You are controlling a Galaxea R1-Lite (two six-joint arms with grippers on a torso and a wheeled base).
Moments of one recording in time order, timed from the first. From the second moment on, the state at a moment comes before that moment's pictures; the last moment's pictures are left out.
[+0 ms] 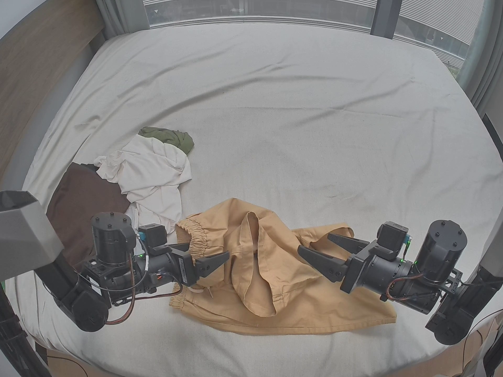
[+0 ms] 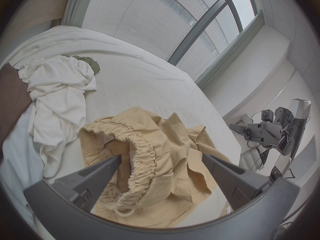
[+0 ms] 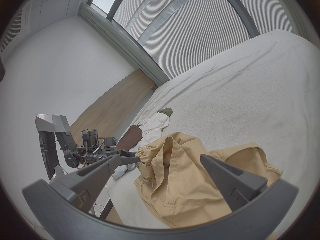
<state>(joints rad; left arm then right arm) -0.41 2.00 -0.44 -1.22 -0.30 -0.26 0.64 1.90 -0.29 -1.54 0.16 0.40</state>
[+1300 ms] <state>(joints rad) -0.42 1.92 -0.31 -1.47 -0.31 -0.42 0.66 1.92 -0.28 -1.54 0.20 0.39</state>
